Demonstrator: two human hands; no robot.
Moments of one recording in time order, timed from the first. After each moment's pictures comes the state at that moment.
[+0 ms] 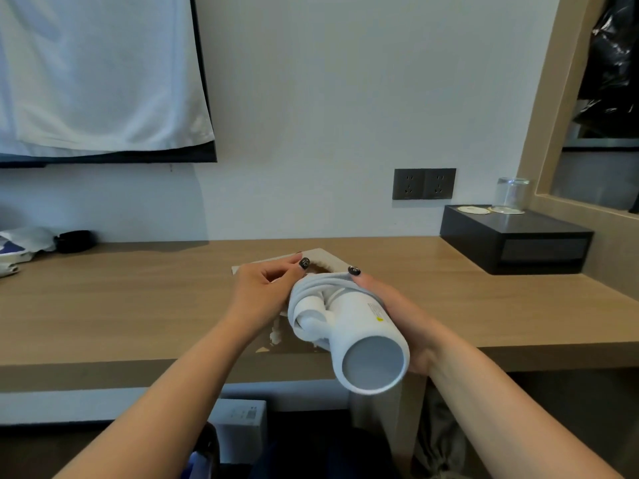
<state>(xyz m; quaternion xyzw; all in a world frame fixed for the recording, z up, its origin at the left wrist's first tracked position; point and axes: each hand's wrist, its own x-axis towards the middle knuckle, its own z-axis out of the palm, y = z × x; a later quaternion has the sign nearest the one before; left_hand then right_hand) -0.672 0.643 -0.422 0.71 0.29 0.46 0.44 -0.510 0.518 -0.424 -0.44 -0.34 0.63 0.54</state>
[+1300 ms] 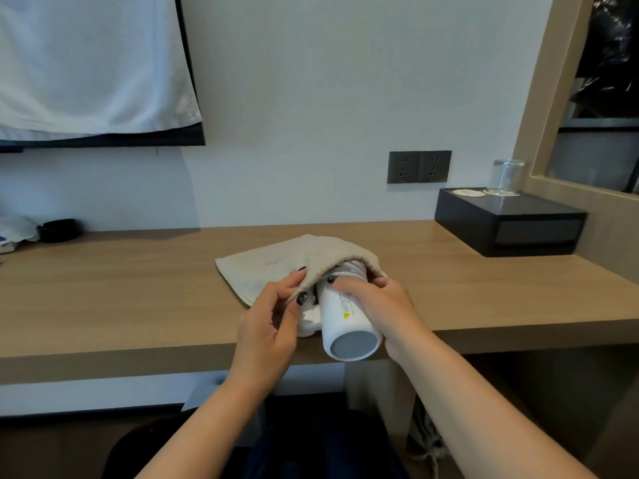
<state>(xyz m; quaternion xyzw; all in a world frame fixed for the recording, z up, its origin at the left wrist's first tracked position) -0.672 0.606 -0.489 0.75 0.21 0.54 0.32 -0.520 0.532 -0.443 -0.64 -0.27 0.34 0.64</state>
